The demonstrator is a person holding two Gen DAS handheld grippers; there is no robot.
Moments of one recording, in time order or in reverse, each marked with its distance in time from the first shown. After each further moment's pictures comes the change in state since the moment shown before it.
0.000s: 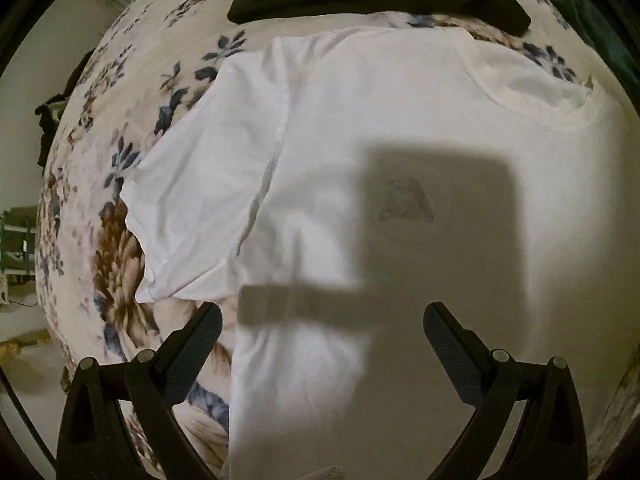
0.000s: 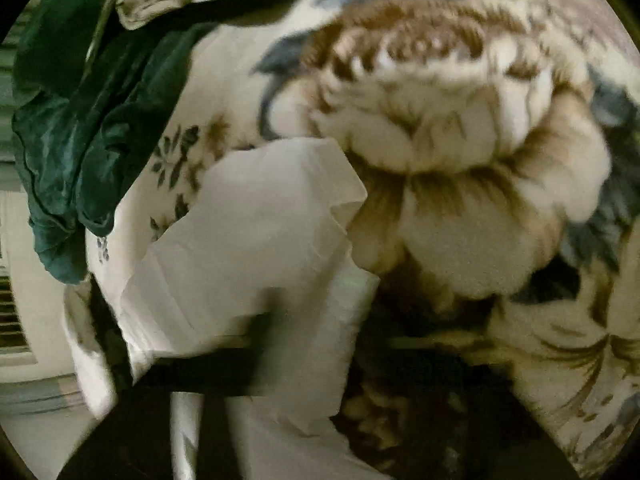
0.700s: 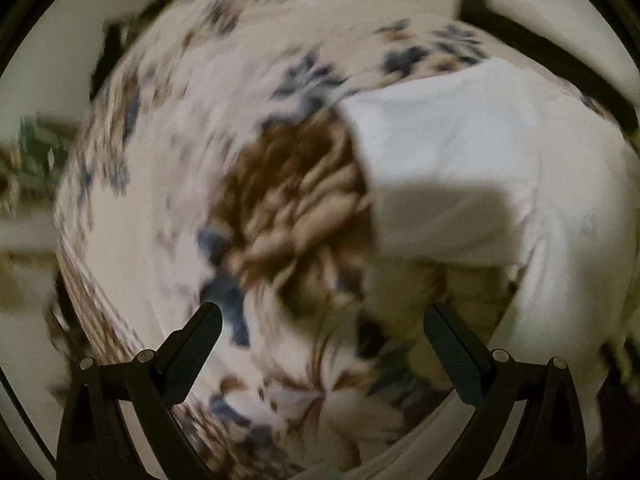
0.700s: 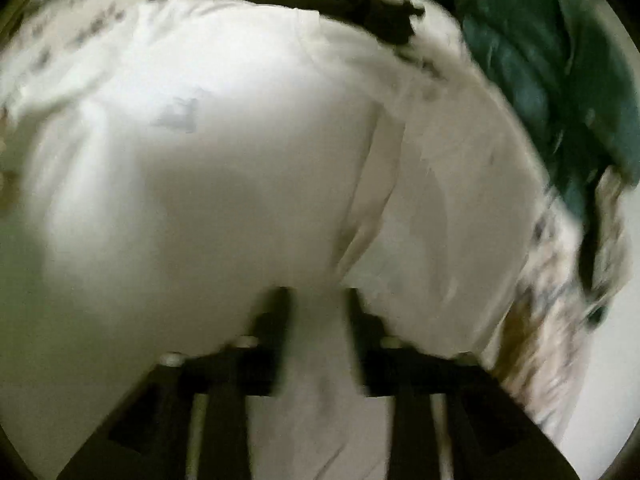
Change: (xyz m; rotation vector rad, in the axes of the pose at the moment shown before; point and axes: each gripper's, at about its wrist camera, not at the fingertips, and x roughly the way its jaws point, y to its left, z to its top) left arm 0.022 0.181 -0.048 -0.329 0.021 0.003; right arm 0.026 0.174 -0.292 -1.413 0.128 -0.201
